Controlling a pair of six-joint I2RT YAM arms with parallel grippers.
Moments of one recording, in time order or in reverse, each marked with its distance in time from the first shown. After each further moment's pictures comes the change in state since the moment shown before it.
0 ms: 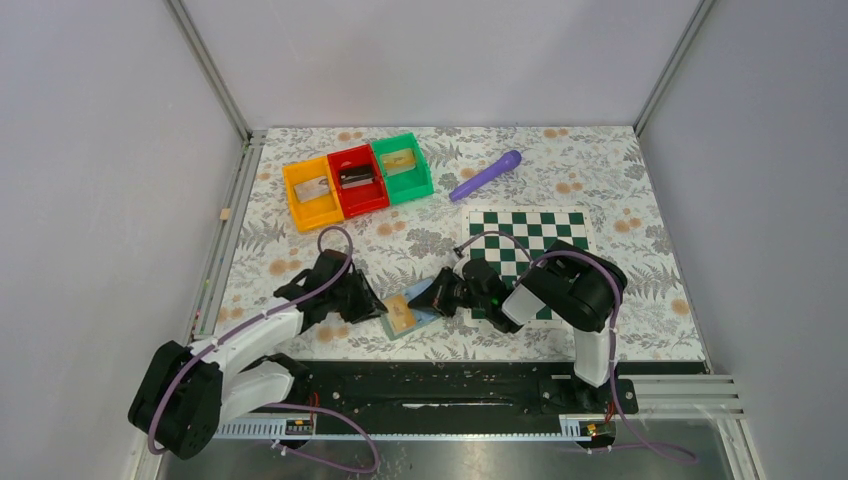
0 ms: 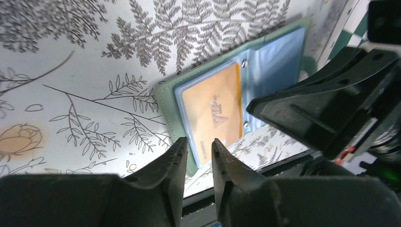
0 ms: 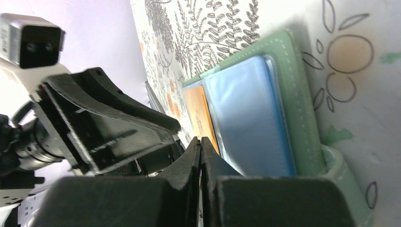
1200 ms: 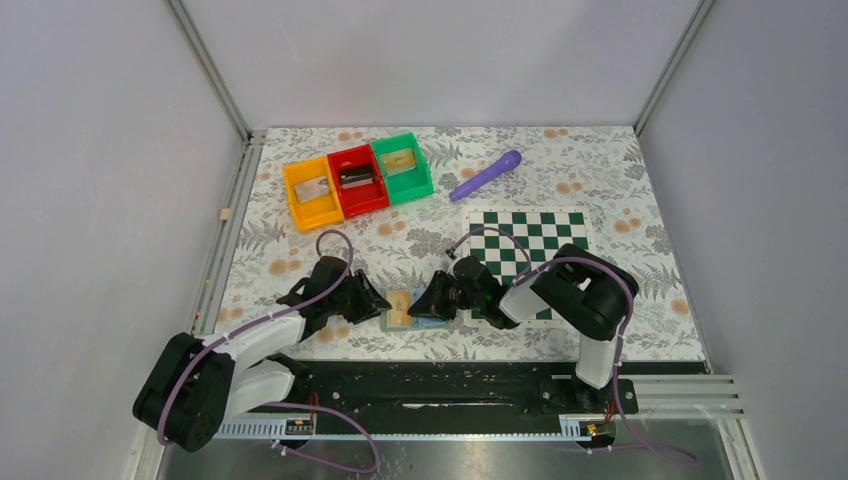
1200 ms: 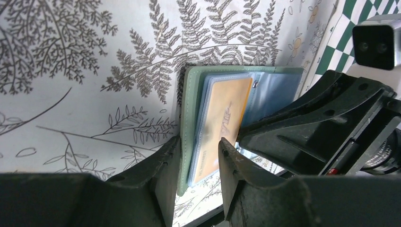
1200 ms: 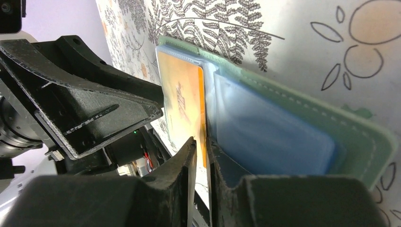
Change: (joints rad) left arm 0.033 0.030 -0.101 0.230 0.030 -0.012; right arm 0.038 -0.080 0.050 -0.269 0.011 -0.146
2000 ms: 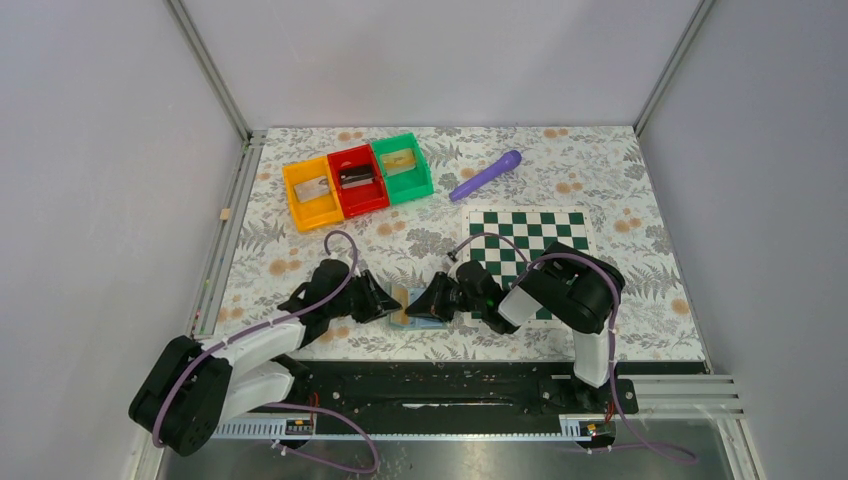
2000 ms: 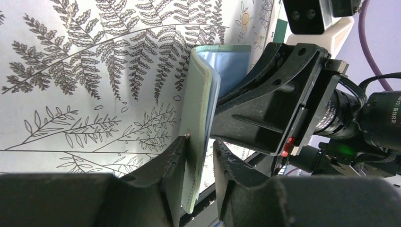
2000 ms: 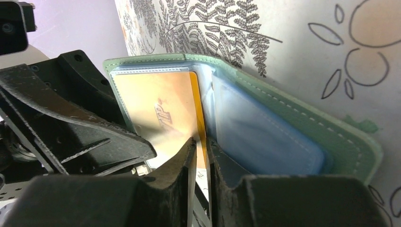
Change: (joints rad) left arm -0.044 -0.025 -0.042 0.170 0.095 -0.035; right arm 0.000 0.080 -0.034 0.196 -0.014 0.098
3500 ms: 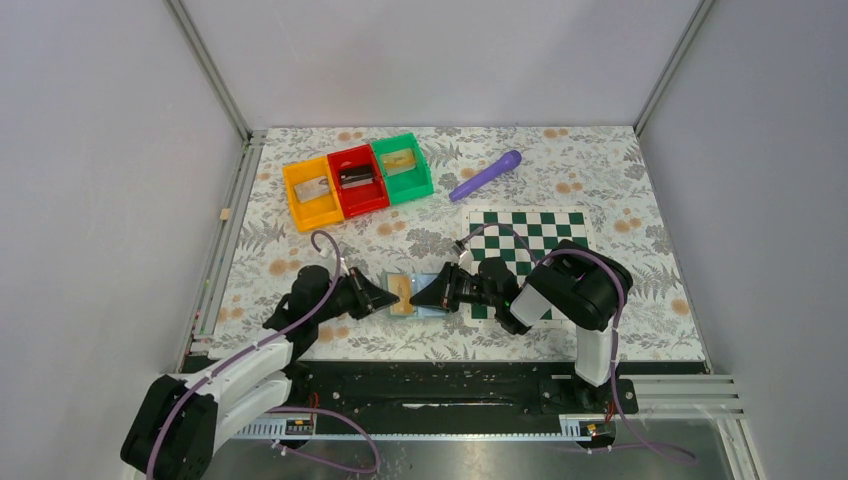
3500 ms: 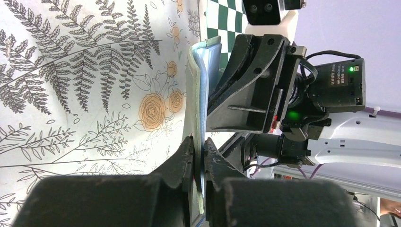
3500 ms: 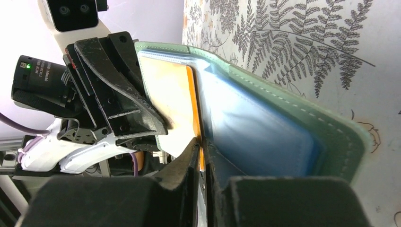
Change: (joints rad) left arm 0.067 -0.203 -0.095 0.148 0.127 -0.018; right arm -0.080 -0.018 -0.087 0.346 -0.161 0.002
